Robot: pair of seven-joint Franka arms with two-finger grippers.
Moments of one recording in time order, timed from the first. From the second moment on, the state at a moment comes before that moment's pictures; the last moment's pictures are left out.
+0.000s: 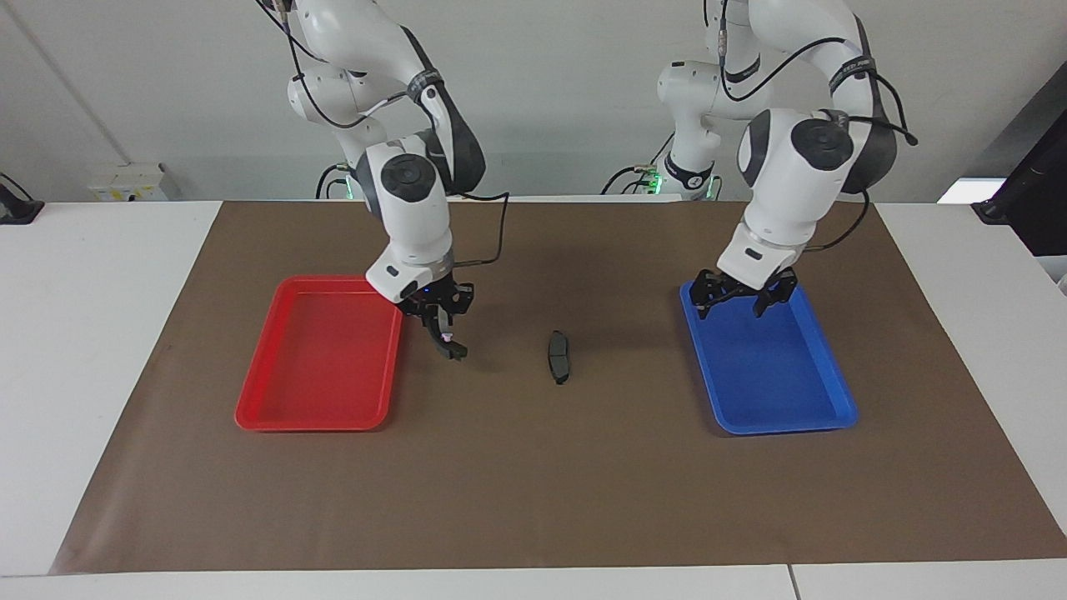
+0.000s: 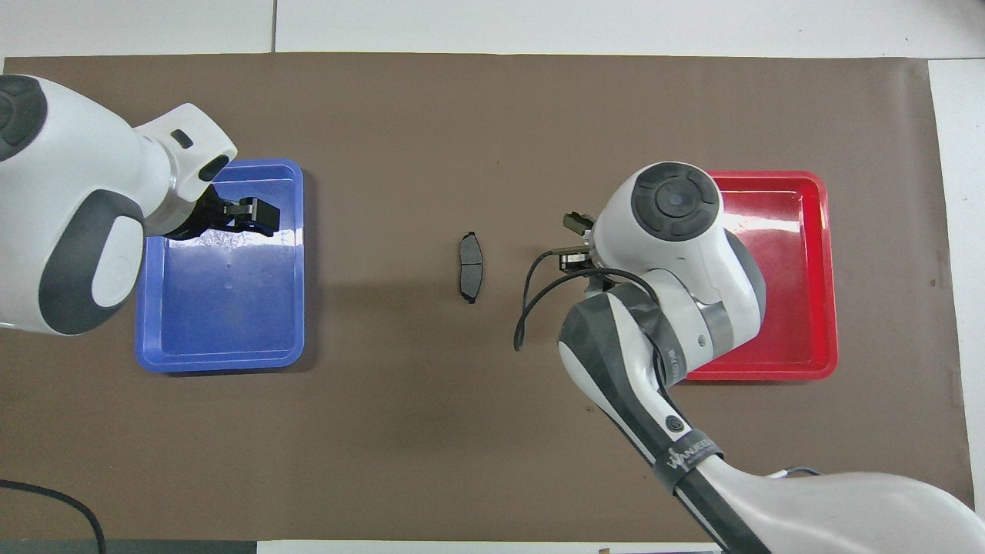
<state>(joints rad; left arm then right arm) -0.30 0.07 0.09 -1.83 0.00 1.90 -0.11 0.47 0.25 -0.02 -1.85 -0.02 2.07 0.48</state>
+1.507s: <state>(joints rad) -0.10 0.01 0.09 -1.66 0.00 1.56 0.15 0.66 0.54 -0.02 -1.62 -0.02 2.19 0.72</state>
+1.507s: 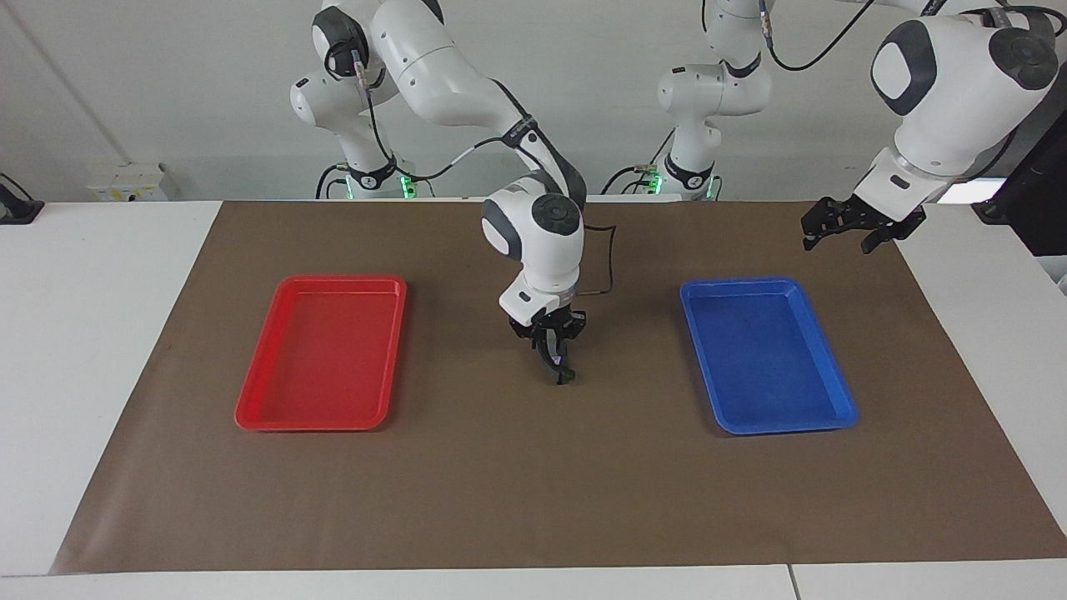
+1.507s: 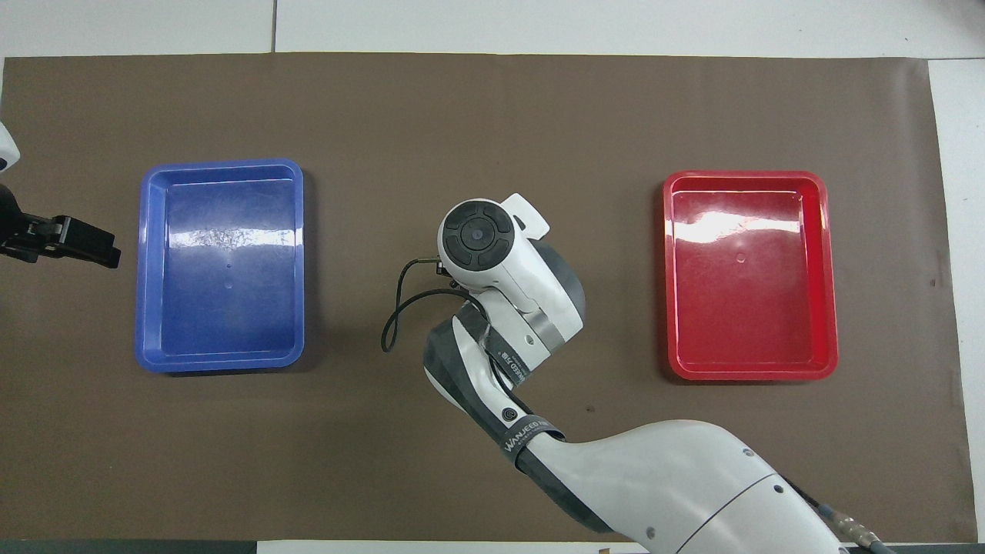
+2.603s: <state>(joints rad) -0.10 0.01 0.08 -1.66 0.00 1.56 0.15 0.66 0.56 -0.02 -1.63 -0.02 2.24 0.72</state>
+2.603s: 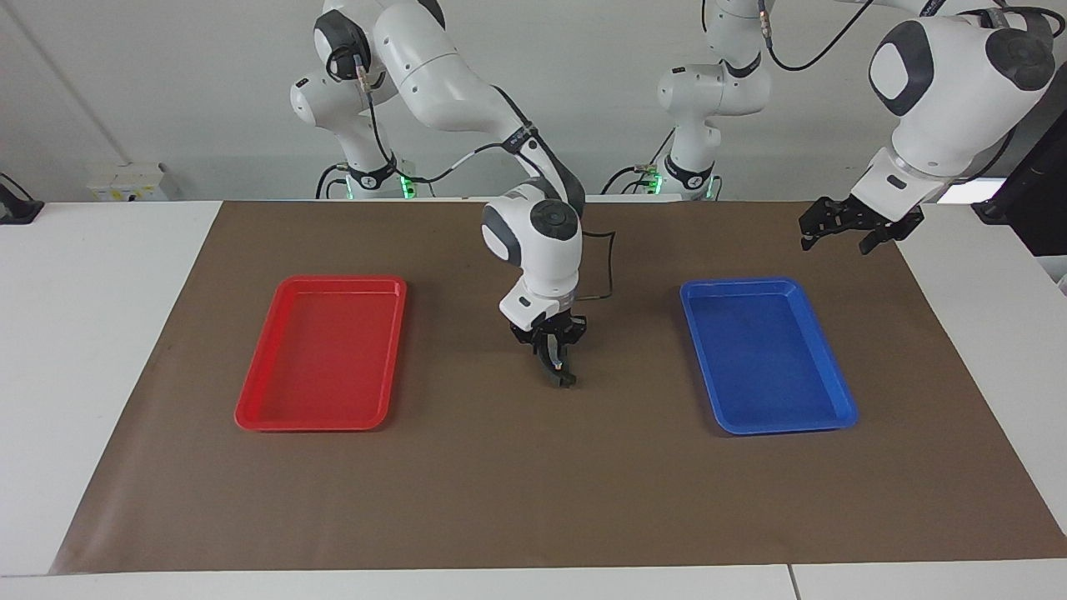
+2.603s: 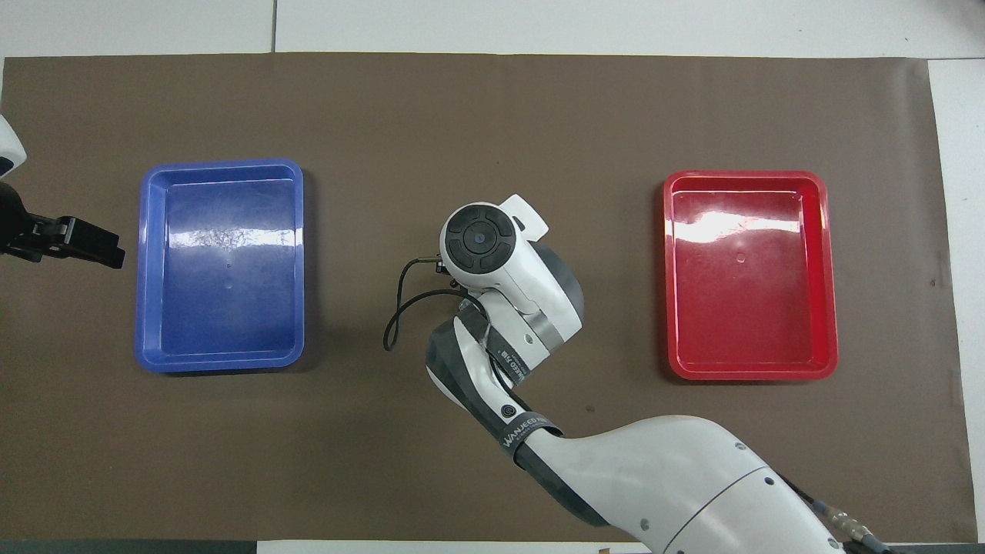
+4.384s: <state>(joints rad) -0.09 0.01 0.08 -1.66 0.00 1.56 0.15 0.04 0.04 -0.05 -1.65 -0.03 1.71 0.21</state>
